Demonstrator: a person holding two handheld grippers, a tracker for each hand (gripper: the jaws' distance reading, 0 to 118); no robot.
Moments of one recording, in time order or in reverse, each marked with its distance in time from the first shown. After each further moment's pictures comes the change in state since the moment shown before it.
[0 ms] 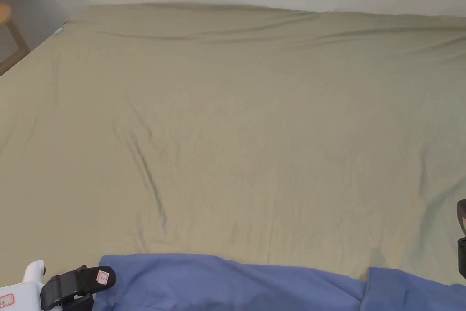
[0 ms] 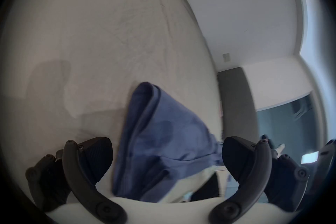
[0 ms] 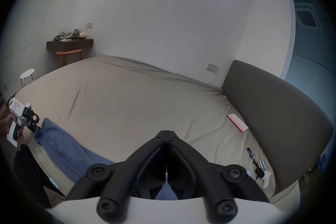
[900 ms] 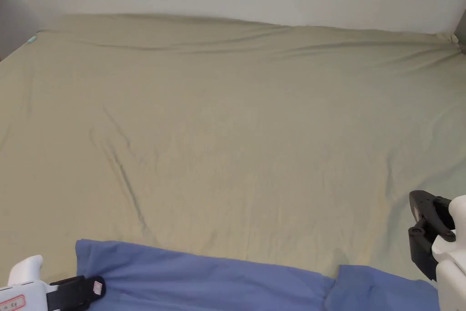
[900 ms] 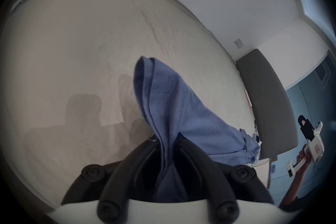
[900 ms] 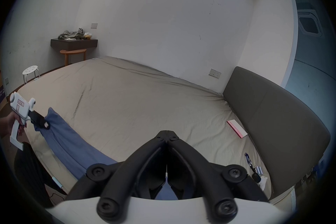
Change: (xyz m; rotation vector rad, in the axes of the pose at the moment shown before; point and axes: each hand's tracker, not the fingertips) left arm 0.068 0.000 0.006 0.086 0.349 -0.302; right arm -0.008 0.014 0.017 0.026 0.010 0.042
